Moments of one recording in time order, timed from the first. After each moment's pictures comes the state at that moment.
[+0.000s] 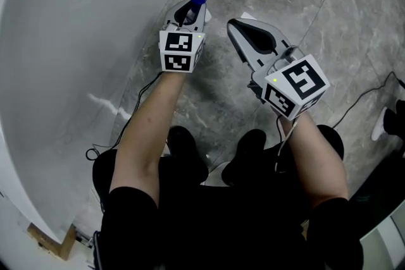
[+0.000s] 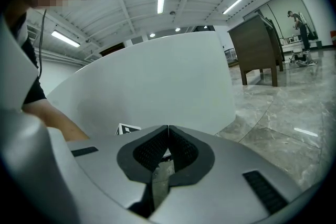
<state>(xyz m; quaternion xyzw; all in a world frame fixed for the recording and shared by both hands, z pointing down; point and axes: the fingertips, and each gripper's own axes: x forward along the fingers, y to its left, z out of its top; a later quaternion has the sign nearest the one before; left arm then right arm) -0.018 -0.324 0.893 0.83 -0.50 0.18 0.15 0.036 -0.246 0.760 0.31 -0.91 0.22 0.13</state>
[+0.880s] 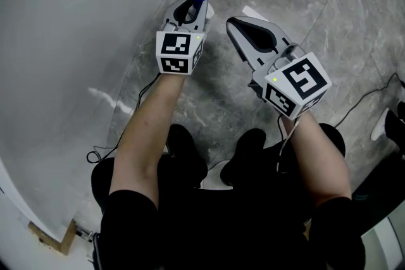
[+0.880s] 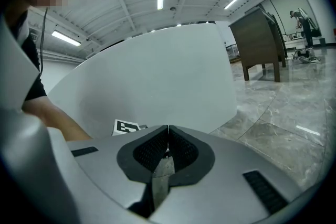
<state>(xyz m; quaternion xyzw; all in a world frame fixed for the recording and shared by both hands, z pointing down) -0.012 -0.321 0.889 0.84 -0.50 0.14 0.16 0.039 -0.245 0.778 0.29 -0.92 0.23 0.14</state>
